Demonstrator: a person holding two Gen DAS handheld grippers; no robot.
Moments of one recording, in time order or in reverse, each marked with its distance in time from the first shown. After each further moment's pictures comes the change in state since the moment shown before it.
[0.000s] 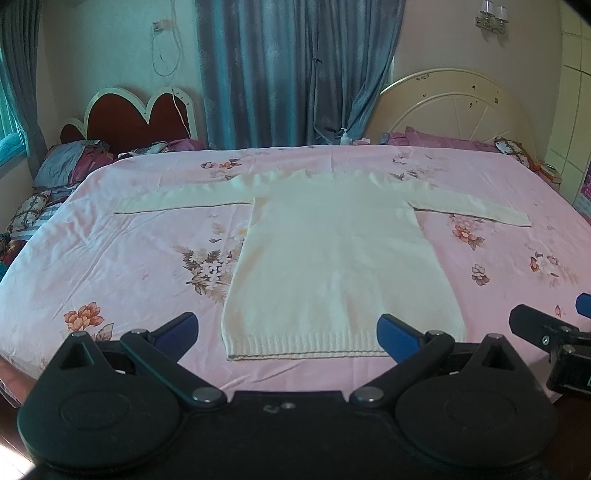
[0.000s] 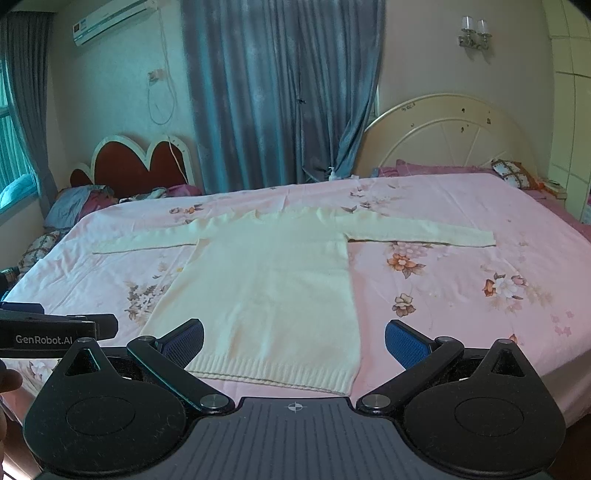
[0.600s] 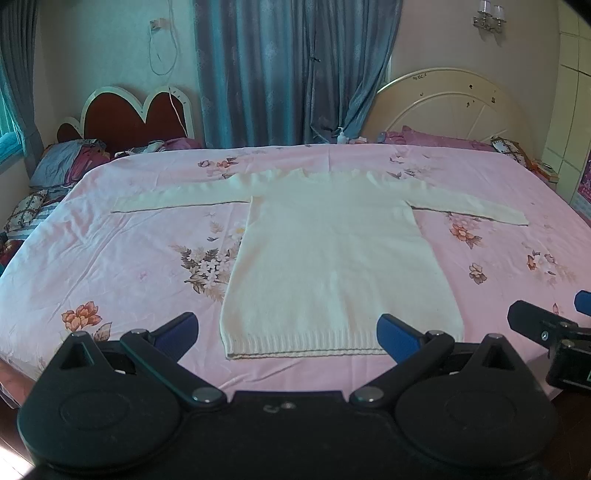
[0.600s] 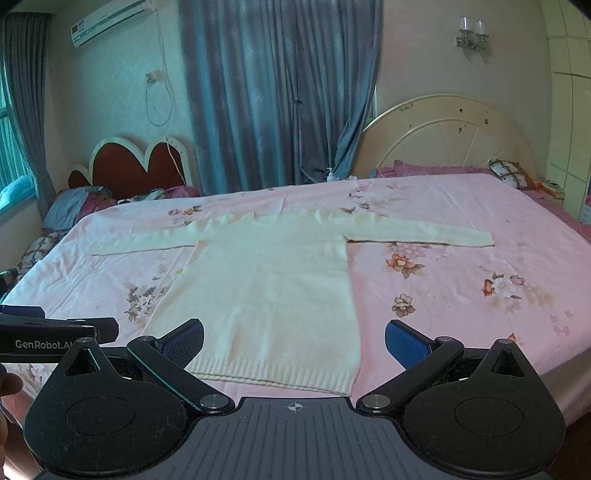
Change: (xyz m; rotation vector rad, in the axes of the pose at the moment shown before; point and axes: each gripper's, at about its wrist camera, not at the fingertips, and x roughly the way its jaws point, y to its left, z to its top) left arm 0.003 0.001 0.002 -0.003 0.010 -0.014; right arm 0.001 -0.002 0.002 0.005 -0.004 -0.005
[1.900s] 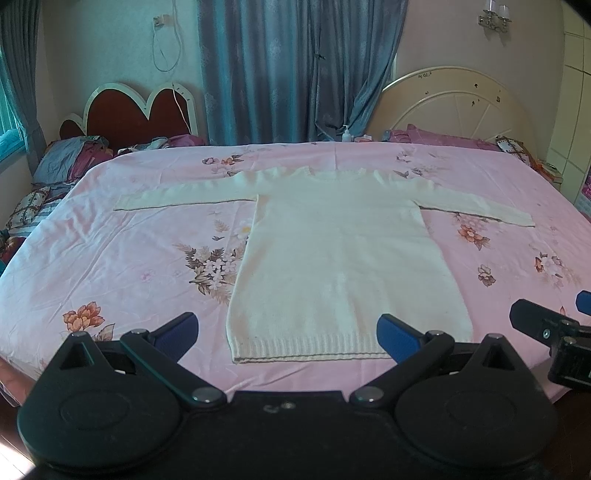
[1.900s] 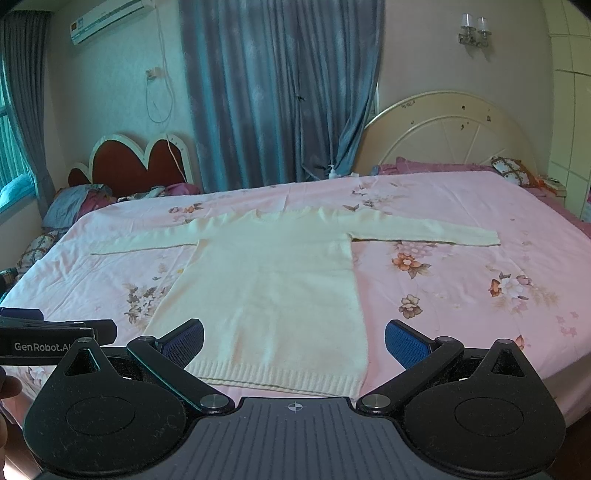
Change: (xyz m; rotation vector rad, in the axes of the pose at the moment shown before) left arm 0.007 0.008 0.001 -0.008 0.003 0.012; right arm 0.010 0.002 0.002 0.004 0.011 0.001
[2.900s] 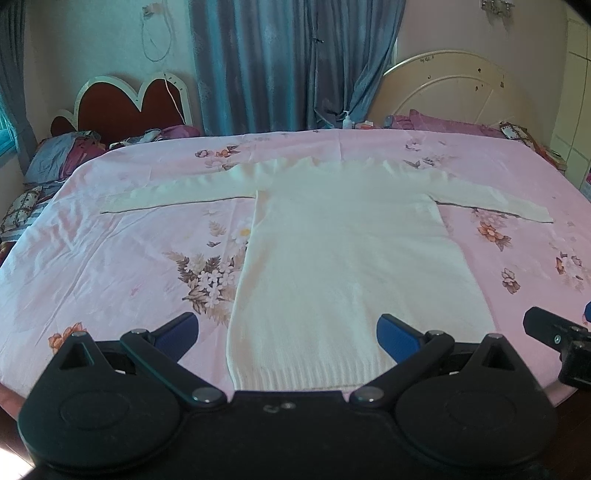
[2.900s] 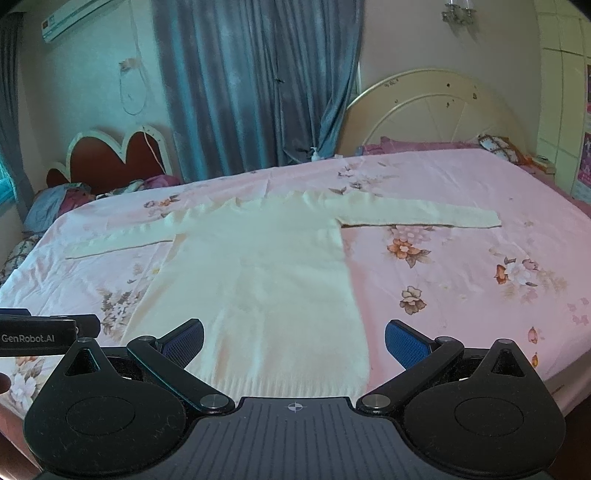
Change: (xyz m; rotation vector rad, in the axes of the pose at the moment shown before) left arm 0.066 0.010 0.034 0.024 0.057 0.001; right arm 0.068 -0.008 0.015 0.060 0.059 -0.053
